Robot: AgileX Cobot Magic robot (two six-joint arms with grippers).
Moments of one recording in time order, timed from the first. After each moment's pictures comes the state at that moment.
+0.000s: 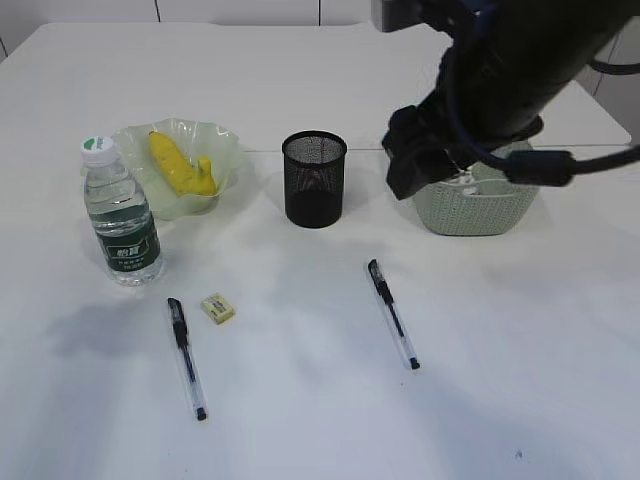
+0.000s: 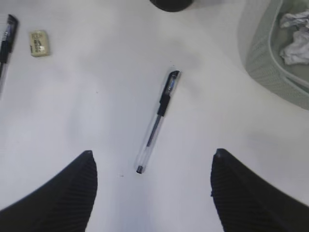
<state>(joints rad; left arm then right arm) -0.03 1.32 -0.89 -0.12 0.91 0.03 0.50 1.61 -1.42 -0.05 1.00 -0.03</state>
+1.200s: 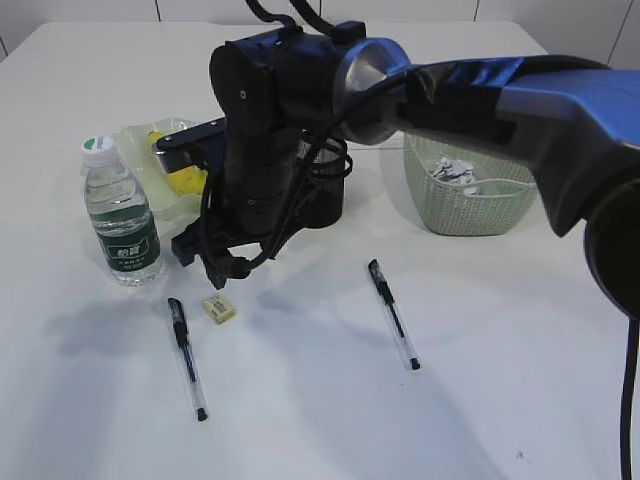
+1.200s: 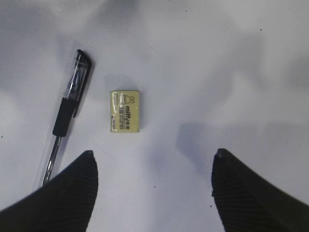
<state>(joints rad) -0.03 1.32 -0.89 -0.12 0.90 0.04 0.70 2.33 -2.06 0.02 1.11 0.01</state>
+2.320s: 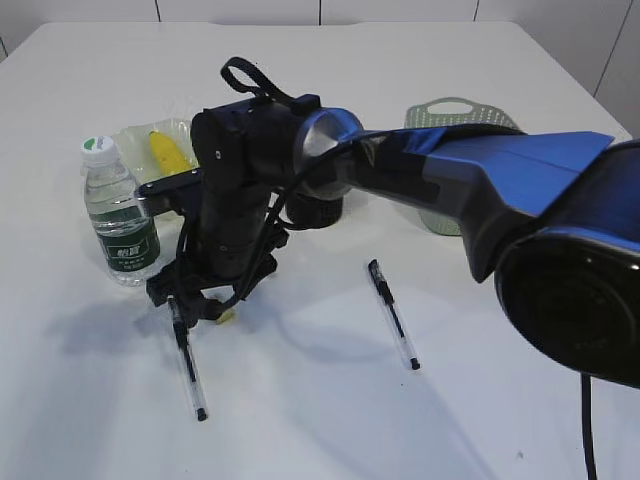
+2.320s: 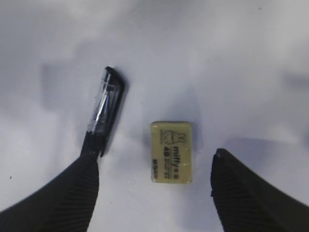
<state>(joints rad) -0.03 1.32 -0.89 -0.15 0.90 0.04 0.72 2.47 -2.13 0.11 1.05 0.01</state>
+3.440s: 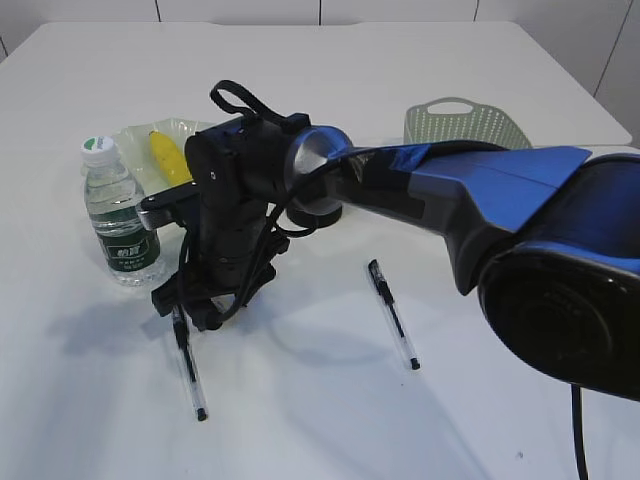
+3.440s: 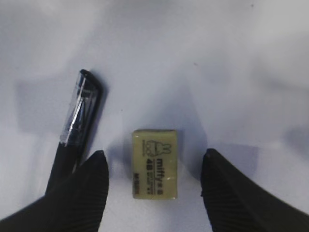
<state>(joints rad) -0.03 1.32 -0.89 -0.15 0.90 0.04 0.73 2.51 -2.14 0.05 1.03 0.04</state>
